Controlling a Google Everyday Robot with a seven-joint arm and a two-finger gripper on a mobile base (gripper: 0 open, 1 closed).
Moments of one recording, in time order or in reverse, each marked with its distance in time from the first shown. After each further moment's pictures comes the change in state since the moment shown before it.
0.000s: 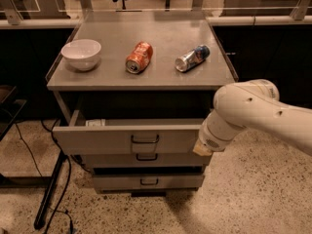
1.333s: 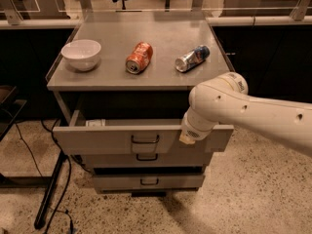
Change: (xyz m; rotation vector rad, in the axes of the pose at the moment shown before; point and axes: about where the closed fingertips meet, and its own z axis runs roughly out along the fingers) arm -0.055 -0.030 0.025 0.099 -0.004 -0.059
